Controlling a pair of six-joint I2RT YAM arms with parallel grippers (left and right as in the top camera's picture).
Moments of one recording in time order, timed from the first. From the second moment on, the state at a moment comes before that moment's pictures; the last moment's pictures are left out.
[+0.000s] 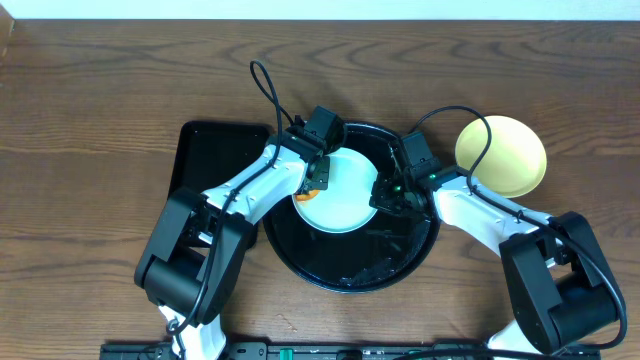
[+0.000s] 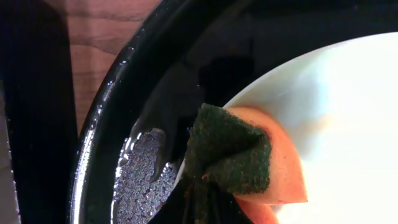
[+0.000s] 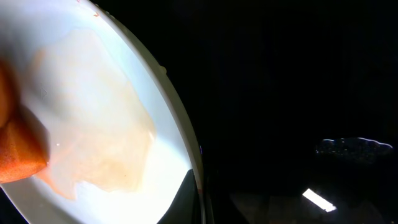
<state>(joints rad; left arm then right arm) -0.51 1.91 1.22 -0.64 -0.20 -0.41 0.44 1.77 0.91 -0.35 -0.25 0.74</state>
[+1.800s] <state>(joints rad) -0.14 1.75 1.27 -0.91 -0.14 -0.37 0.44 1.78 0.88 -0.20 -0.30 0.67</state>
